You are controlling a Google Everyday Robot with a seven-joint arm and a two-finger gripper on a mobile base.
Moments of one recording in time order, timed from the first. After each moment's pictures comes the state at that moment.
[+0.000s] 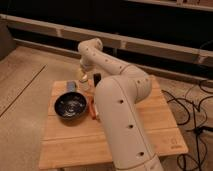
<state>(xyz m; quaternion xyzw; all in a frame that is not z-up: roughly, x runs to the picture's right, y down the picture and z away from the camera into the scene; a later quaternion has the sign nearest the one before) -0.131 -0.091 0.971 -0.28 -0.02 0.40 0.87</state>
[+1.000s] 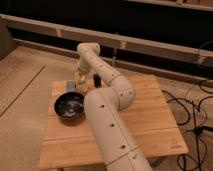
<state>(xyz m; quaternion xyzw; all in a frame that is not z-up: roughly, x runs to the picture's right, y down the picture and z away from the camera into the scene) -0.154 -0.073 0.985 -0.34 -0.03 0.35 0.87</state>
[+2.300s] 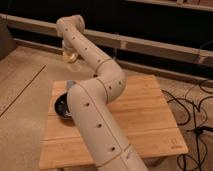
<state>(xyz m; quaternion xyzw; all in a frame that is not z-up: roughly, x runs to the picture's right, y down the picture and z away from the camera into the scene) -0.203 -0.194 0.895 -0.23 -0.04 0.36 0.90</state>
